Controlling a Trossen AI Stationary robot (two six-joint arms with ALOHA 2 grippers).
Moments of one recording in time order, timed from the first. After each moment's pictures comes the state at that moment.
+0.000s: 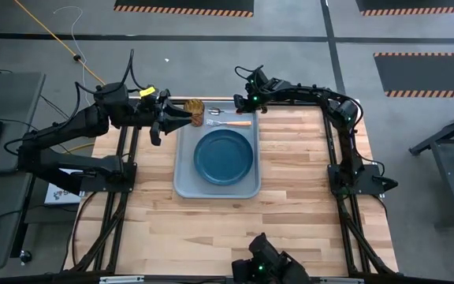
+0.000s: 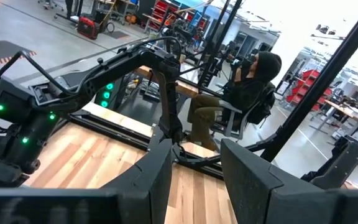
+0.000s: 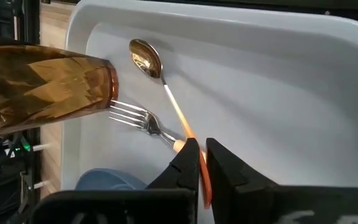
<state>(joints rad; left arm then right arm) 0.30 0.93 1.11 -0.24 0.25 -0.37 -0.74 2.11 1.49 -0.35 -0.45 0.73</state>
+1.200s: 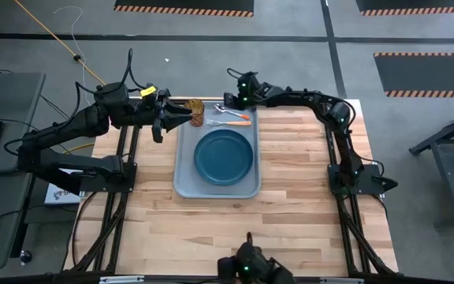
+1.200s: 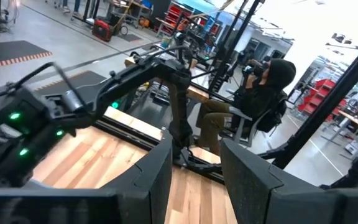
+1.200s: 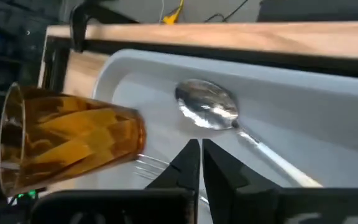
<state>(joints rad) 0.30 0.93 1.11 -0.24 0.20 -0.39 -0.66 2.18 1.55 -0.12 -0.29 0.84</state>
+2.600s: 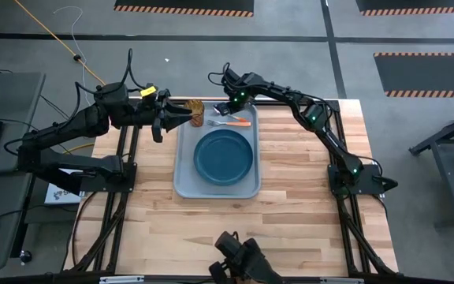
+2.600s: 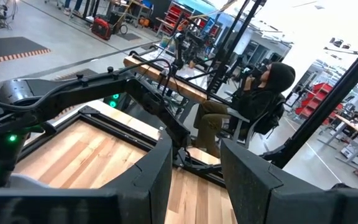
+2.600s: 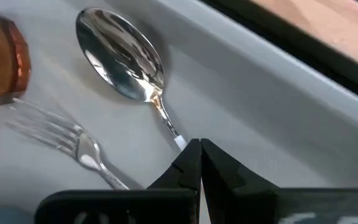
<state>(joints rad) 0.30 0.93 1.11 -0.23 0.19 -0.42 -0.64 2.54 2.26 -0.97 -0.22 0.39</state>
